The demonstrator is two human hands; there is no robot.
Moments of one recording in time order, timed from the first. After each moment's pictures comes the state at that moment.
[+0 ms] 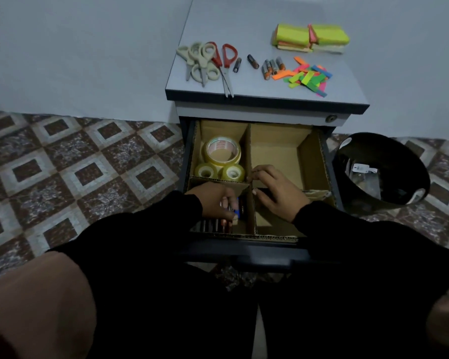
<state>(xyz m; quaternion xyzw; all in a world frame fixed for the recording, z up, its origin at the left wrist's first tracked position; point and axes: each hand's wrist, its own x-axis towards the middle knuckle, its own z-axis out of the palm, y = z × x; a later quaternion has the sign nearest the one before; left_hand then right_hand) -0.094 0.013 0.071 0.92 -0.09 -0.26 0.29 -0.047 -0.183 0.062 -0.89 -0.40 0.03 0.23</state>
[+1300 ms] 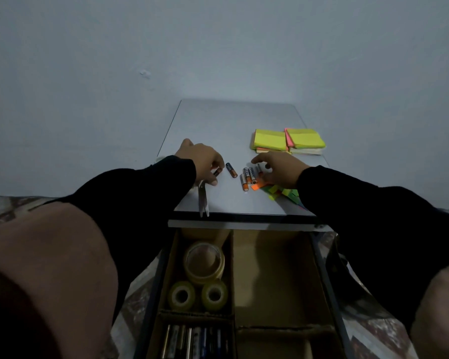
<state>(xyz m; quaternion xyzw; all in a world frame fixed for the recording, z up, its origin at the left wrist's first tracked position) 0.135 0.043 0.227 0.99 -0.06 -0.05 -0.07 0.170 -0.146 0.221 -0.96 -0.28 0.05 0.09</state>
